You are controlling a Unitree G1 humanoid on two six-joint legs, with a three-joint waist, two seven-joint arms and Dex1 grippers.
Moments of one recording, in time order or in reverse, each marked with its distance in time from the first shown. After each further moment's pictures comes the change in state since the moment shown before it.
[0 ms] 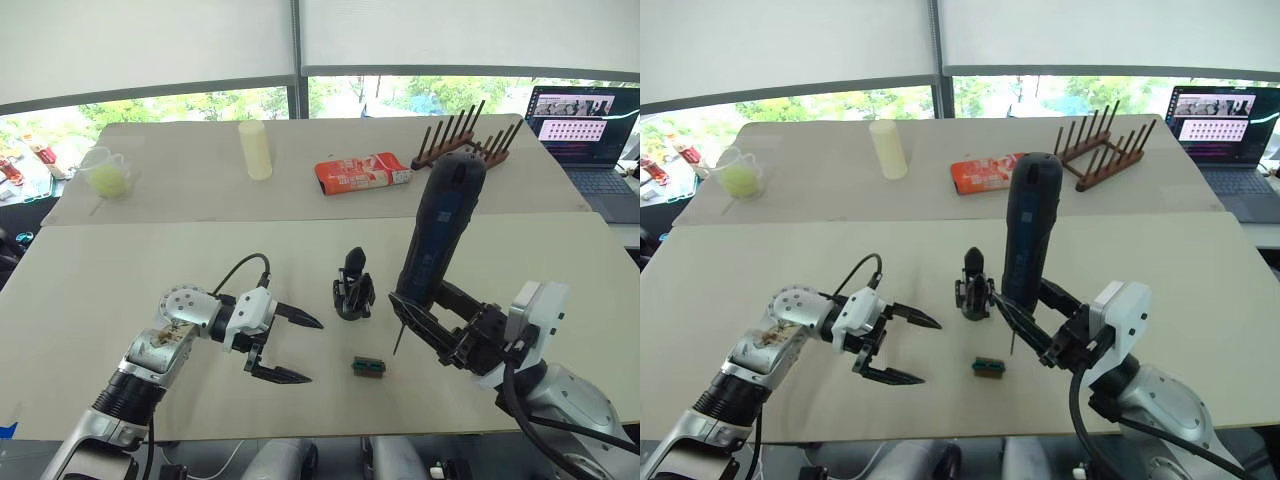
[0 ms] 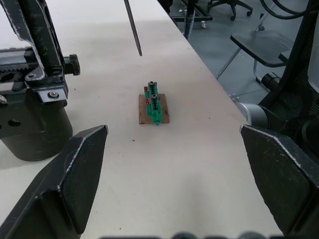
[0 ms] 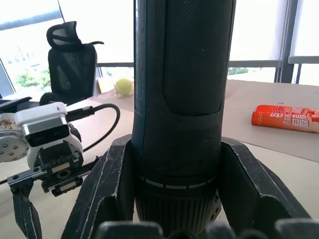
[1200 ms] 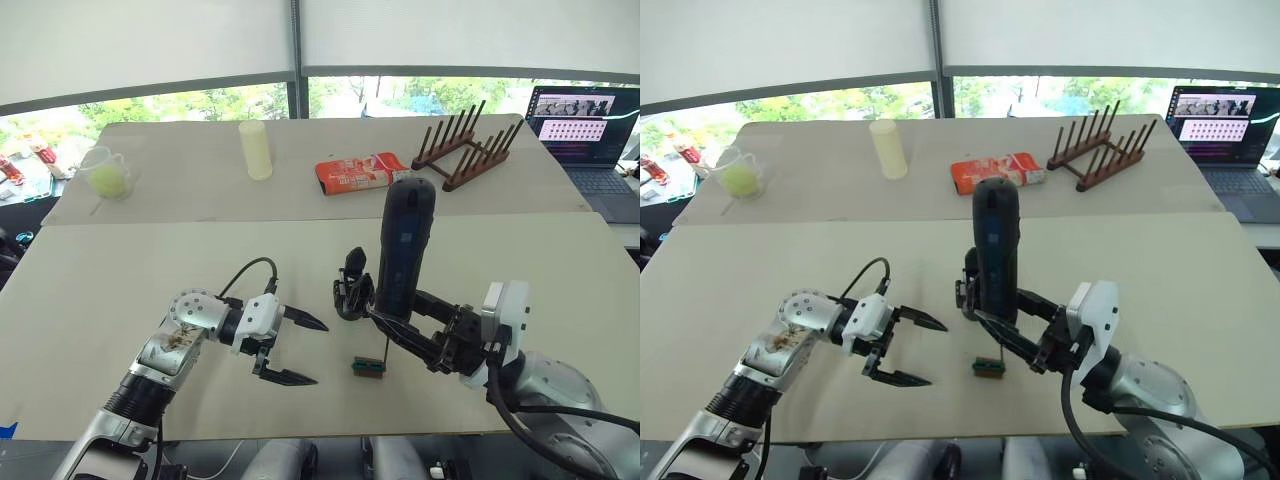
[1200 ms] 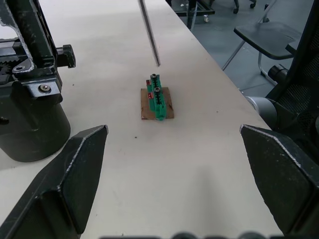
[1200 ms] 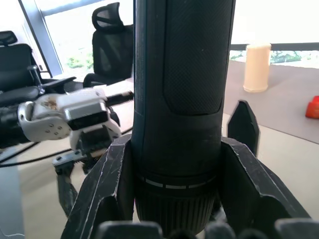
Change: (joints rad) left arm -0.001 -0.047 -0.018 0.026 0.042 -0.068 0.007; right arm -0.061 -0.104 0.114 0.154 -0.003 -0.086 0.131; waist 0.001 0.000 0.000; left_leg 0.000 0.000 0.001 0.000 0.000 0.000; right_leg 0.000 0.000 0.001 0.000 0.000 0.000
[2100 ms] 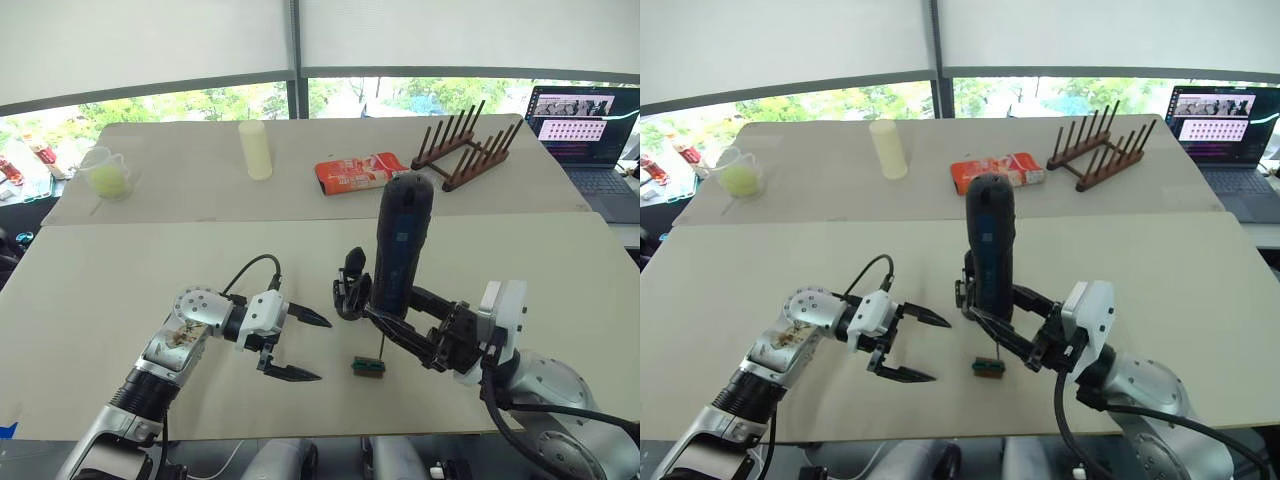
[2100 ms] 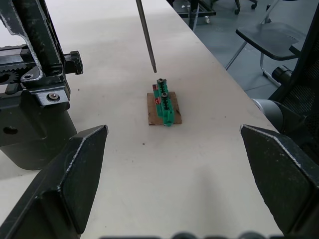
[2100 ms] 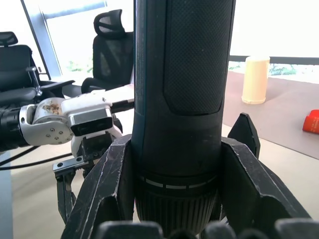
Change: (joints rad) left arm -0.022 -0.015 -0.005 0.022 0.010 -0.002 0.013; right arm -0.025 0.016 0.035 -0.024 -0.032 -0.023 -0.019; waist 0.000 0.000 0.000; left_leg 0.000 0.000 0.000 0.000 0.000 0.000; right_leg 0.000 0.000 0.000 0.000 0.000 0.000
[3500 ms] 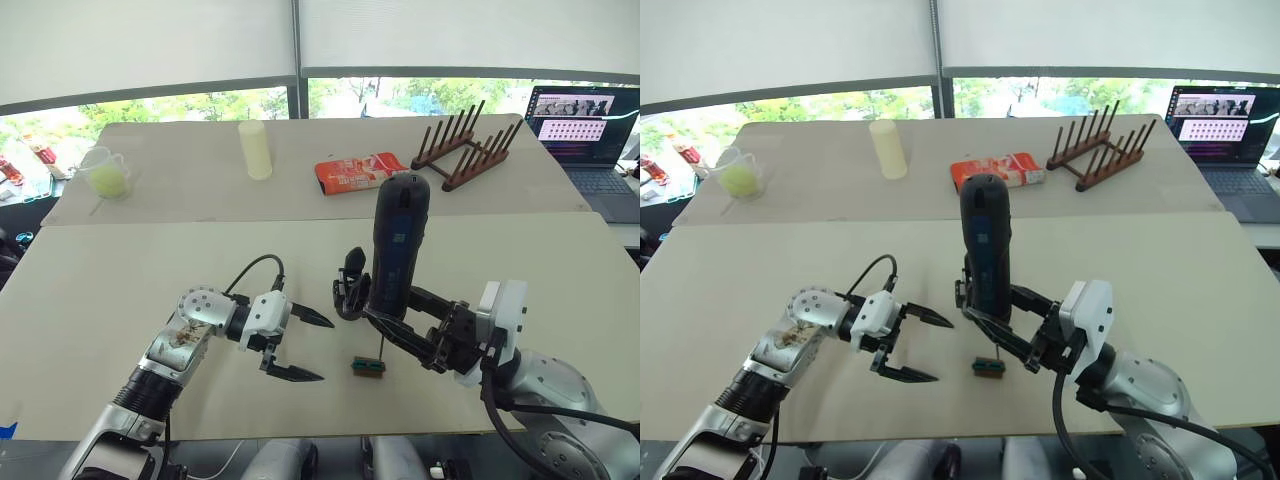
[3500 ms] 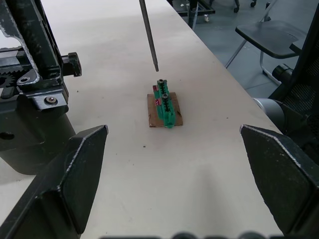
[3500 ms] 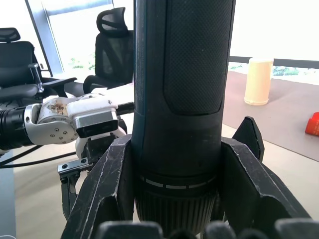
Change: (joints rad) left arm -0.007 -0.009 -0.010 0.010 0.006 -0.010 0.007; right arm -0.007 -0.016 0.000 -0.017 0.003 0.013 -0.006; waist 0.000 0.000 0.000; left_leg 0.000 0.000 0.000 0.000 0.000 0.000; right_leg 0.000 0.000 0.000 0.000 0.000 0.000
